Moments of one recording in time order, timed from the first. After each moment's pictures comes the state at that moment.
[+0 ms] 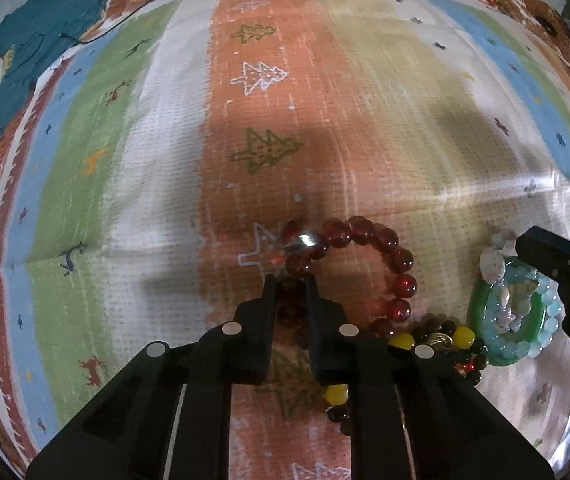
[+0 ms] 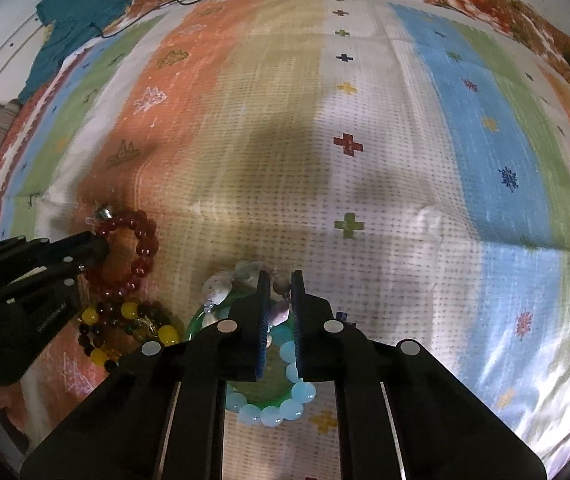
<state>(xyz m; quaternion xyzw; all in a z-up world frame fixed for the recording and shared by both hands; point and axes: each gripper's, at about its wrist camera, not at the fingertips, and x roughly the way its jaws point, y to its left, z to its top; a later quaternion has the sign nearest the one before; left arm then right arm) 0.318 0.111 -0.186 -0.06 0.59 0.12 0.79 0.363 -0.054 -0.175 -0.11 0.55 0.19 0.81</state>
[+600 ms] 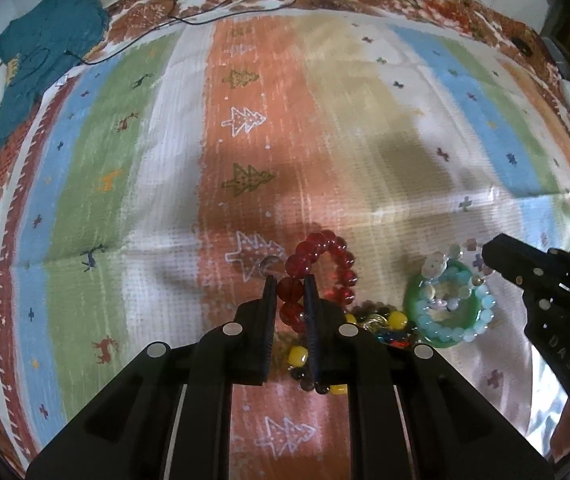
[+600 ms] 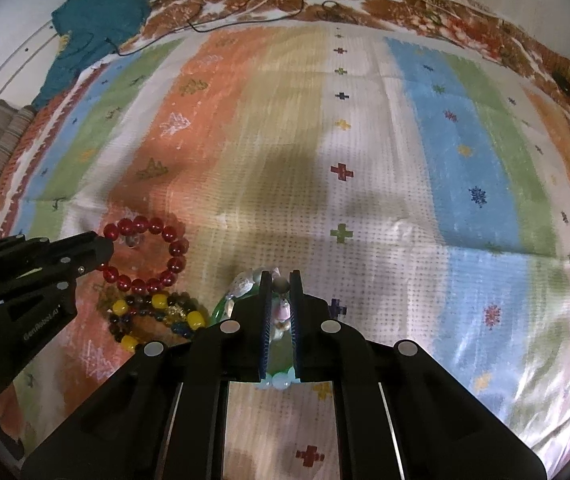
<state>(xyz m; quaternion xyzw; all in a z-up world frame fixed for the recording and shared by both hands) 0.296 0.095 -0.133 -0.08 0.56 0.10 0.82 0.336 -0.061 -0.135 -0.11 0.51 0.19 0.83</state>
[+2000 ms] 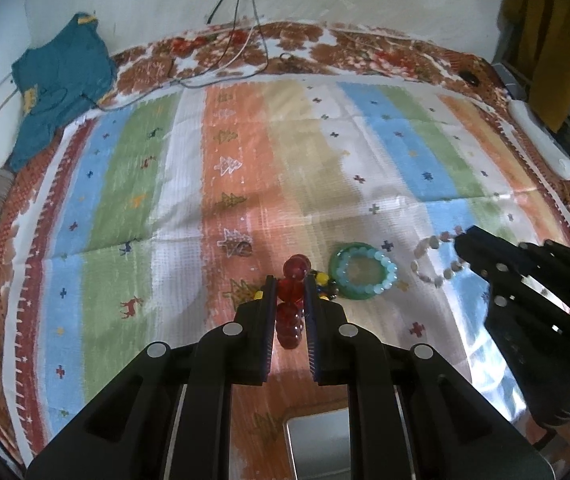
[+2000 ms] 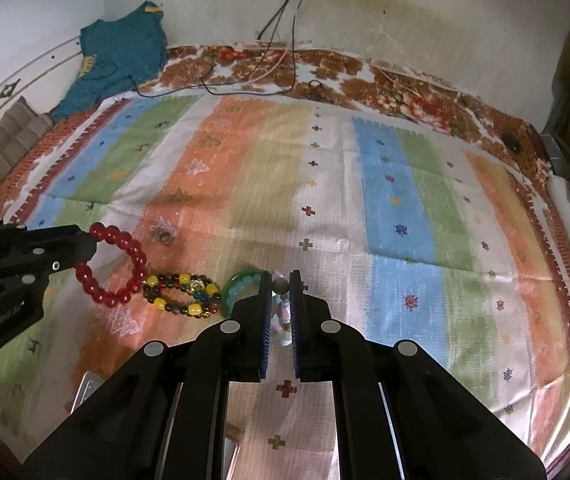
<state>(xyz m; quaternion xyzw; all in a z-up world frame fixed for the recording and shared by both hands) 0.206 0.051 -0.041 -0.07 0.48 0.06 0.87 0.237 -0.083 -0.059 -0.15 0.39 0.17 0.89</state>
